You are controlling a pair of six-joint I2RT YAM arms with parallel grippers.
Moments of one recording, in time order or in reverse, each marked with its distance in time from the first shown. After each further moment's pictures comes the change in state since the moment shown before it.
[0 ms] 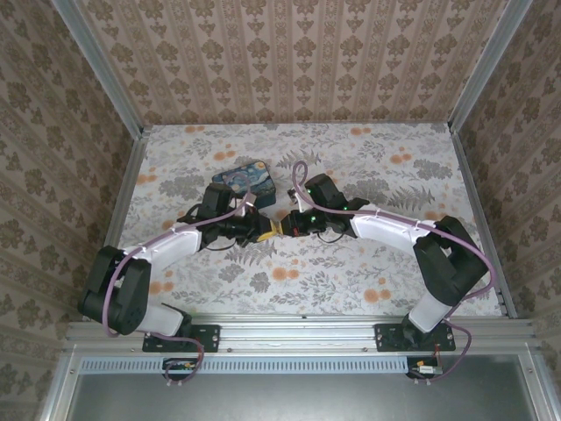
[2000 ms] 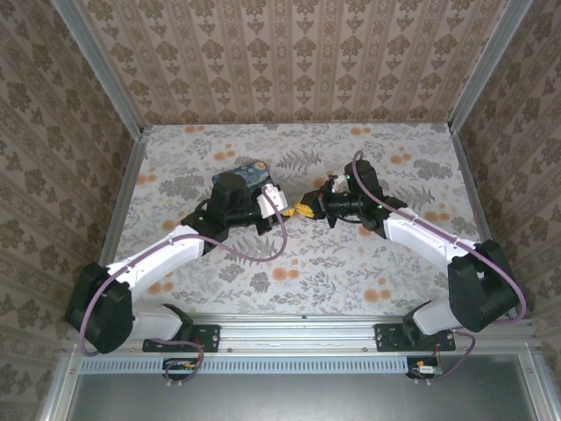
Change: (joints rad) left arm -0.201 -0.117 0.125 0.108 -0.322 1.437; right arm -0.182 -0.222 -0.125 0.196 -0.212 0.939
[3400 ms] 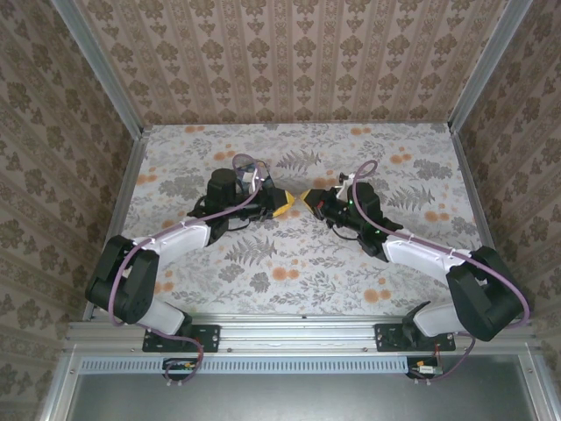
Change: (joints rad) left arm 0.140 0.195 -0.054 0.373 0.337 -1.612; right arm 0.082 -0.055 -0.230 0.438 0.423 -0.131
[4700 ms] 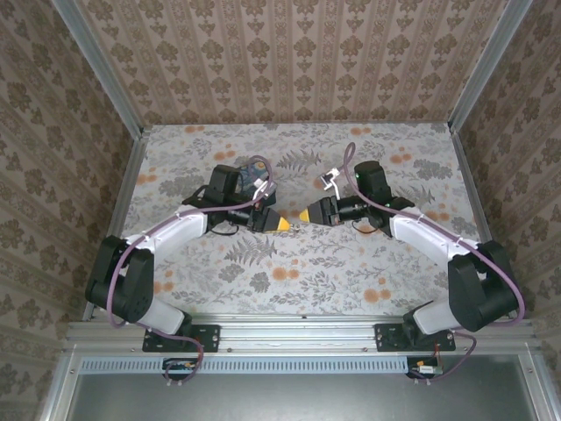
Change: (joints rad) left arm 0.043 0.003 0.145 -0.616 0.460 0.669; right arm -0.159 0.051 0.210 -0.517 -0.782 -0.806
